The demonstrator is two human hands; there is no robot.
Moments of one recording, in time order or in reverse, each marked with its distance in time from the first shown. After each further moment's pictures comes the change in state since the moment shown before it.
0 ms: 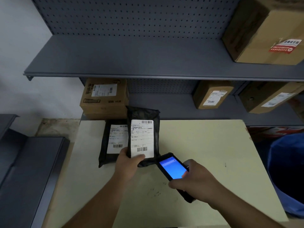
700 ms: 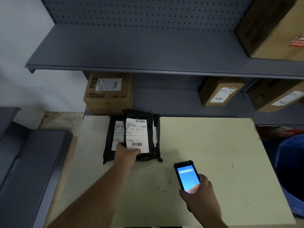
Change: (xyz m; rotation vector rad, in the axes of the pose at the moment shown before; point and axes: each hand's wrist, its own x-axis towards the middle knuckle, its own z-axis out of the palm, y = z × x) left_hand 0.042 0.011 -0.016 0.164 0.124 -0.152; right_hand 0.052 0.081 0.078 0.000 0.386 0.086
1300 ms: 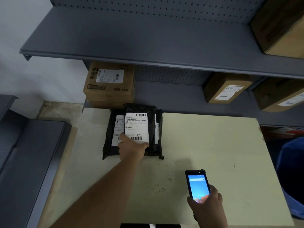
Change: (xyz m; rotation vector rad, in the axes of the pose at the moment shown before) left_hand 0.006 0.009 0.027 0.239 0.114 0.004; right_hand 0.020 0.043 0.020 -0.122 0.063 0.119
